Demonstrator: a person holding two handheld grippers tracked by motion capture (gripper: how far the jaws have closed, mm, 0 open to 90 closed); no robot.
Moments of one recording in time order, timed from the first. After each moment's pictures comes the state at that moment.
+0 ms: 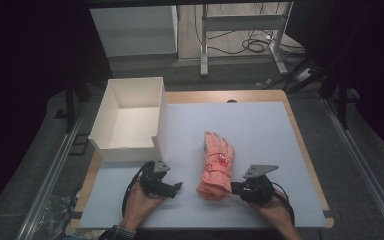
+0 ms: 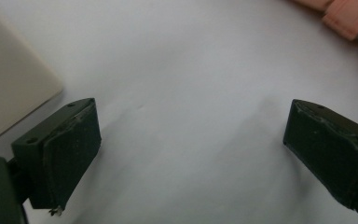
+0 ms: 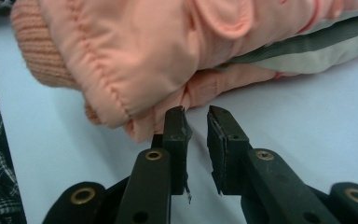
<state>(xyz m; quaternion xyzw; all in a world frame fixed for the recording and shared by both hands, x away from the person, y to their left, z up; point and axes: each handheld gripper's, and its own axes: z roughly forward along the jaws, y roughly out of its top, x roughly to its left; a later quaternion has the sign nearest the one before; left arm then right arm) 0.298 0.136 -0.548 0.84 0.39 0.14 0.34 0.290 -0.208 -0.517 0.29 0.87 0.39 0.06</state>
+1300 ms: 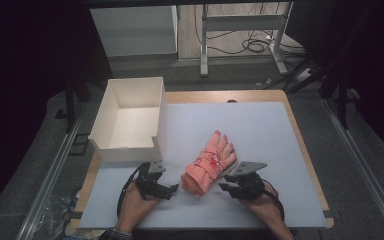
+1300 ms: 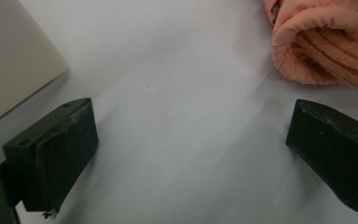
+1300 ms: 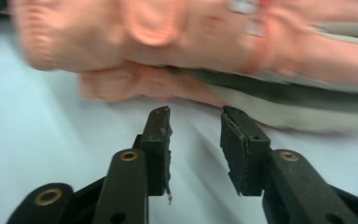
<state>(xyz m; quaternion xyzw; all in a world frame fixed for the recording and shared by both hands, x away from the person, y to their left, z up) 0.296 0.148 -0.550 0.85 0.38 0.13 0.35 0.299 -0.186 -0.515 0.28 0.87 0.39 0.10</state>
